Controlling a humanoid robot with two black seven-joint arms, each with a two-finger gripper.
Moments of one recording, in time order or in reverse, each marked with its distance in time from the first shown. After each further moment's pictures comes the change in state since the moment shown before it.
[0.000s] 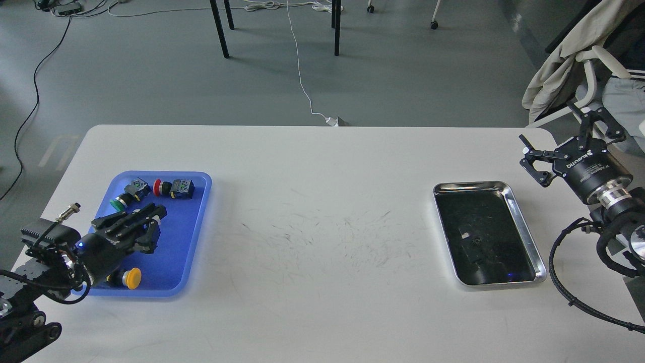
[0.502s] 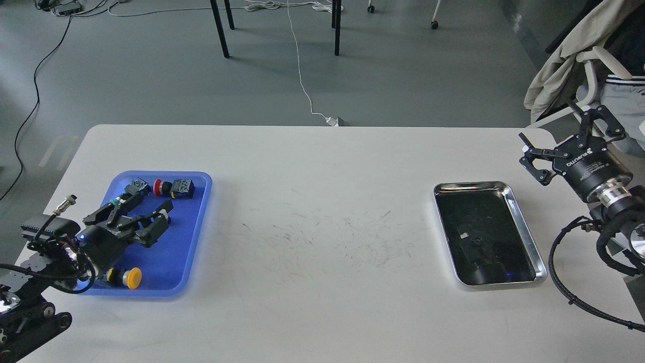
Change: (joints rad) left arm -0.036 -0.032 -0.032 0.023 -0.091 0.019 -0.003; right arm 0.004 -0.004 -0.001 0.007 0.000 0.000 0.000
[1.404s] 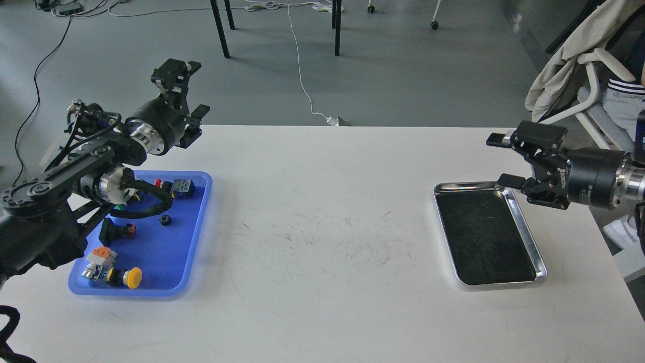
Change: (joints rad) left arm -0.450 -0.305 -0.086 0.117 -1.299 -0.540 0.161; right arm 0.381 -0.498 -0.654 0.580 -0.917 0.000 -0.017
